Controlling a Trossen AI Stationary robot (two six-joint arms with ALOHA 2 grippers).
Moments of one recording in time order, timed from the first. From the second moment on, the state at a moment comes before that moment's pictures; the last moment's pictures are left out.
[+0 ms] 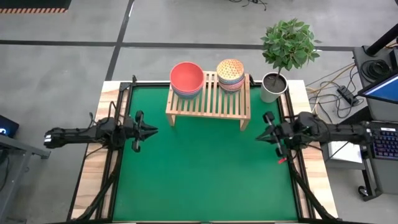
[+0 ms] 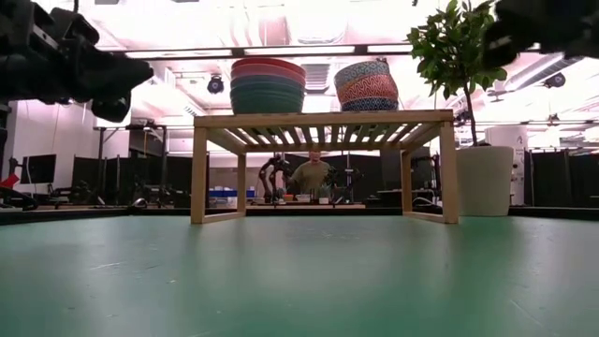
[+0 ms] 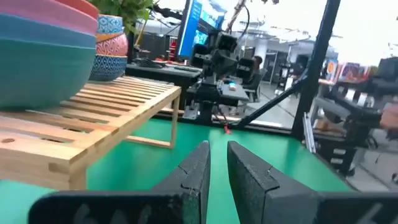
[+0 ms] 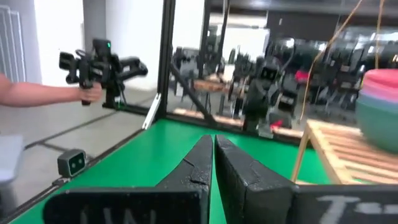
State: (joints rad) left arm 0.05 0.07 0.01 0.15 0.01 -0.14; right arm -0.06 0.17 0.20 0.12 -0.37 -0.09
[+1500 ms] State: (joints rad) left arm 0.05 0.17 0.02 0.16 -0.43 -0.16; right arm -0.06 0.10 0.01 0.05 -0.31 -0.16
